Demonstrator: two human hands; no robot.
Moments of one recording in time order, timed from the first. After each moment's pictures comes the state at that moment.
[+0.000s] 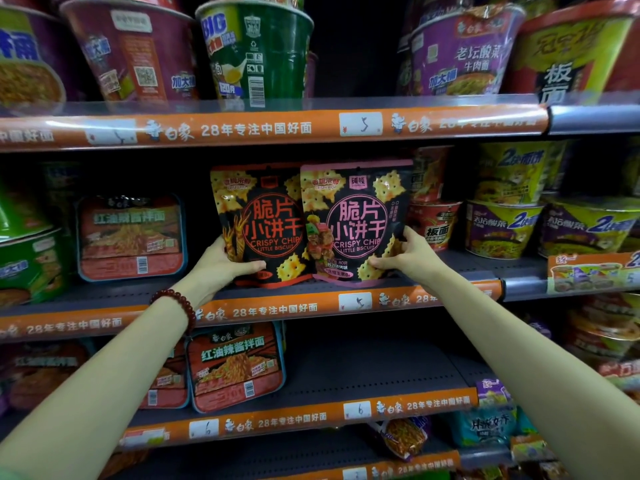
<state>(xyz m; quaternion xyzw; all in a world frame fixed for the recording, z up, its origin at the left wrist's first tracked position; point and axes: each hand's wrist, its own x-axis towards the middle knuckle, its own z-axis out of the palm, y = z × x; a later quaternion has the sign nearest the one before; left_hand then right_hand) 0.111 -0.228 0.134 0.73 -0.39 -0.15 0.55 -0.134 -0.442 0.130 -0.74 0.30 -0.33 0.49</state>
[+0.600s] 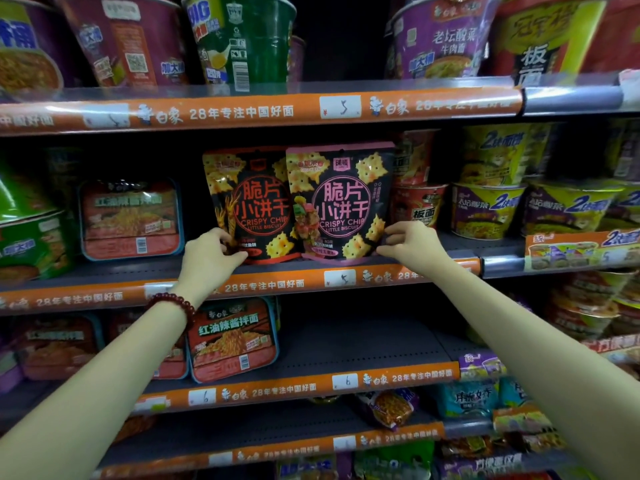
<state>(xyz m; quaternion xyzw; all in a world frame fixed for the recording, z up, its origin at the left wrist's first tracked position) 0.058 -0.202 0.129 0.84 -0.36 0.09 0.39 -0.175 -0.419 0.132 -0.84 0.35 -0.32 0.28</state>
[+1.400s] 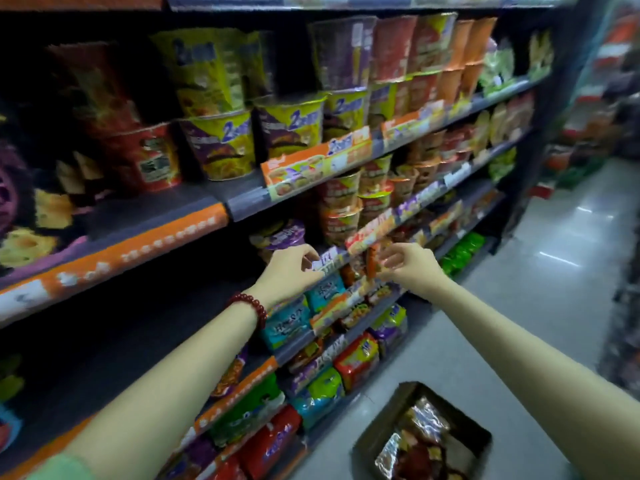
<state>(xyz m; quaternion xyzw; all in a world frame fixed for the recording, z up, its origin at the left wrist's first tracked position) -0.284 -0.446 0.017 0.61 -0.75 -0.18 0.21 -0.514 -0.457 0.000 -0.68 0.63 -0.25 0.26</state>
